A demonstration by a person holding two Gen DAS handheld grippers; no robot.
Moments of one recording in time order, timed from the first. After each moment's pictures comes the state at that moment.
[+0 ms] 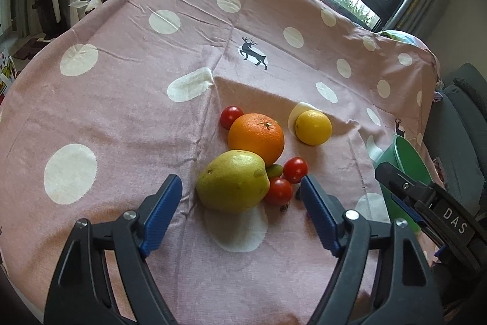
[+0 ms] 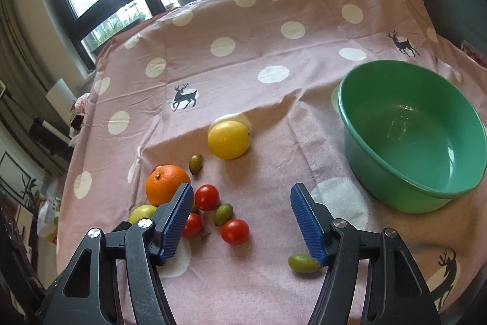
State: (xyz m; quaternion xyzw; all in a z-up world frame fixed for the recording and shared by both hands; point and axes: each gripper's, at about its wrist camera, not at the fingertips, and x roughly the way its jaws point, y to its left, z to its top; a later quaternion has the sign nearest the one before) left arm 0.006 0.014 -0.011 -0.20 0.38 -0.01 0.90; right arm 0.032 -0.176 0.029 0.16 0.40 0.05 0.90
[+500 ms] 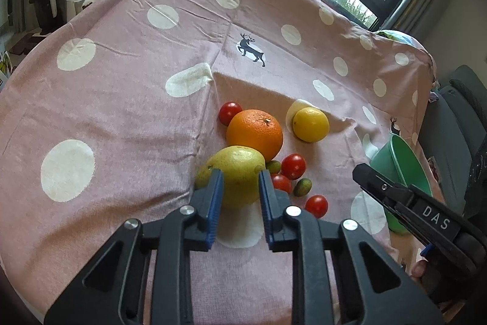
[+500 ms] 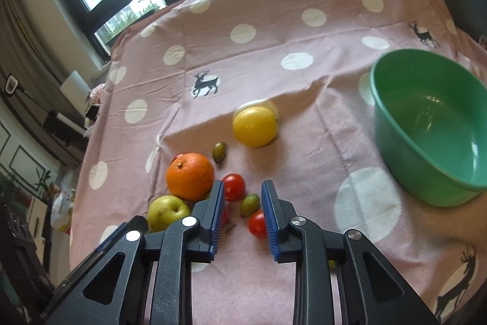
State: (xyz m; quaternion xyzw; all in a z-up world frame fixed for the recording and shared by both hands) left arm 0.006 0.019 -0.013 -0.21 0.39 -0.03 0.90; right arm 0.038 -0.158 0.022 0.18 0.42 0.10 0.88
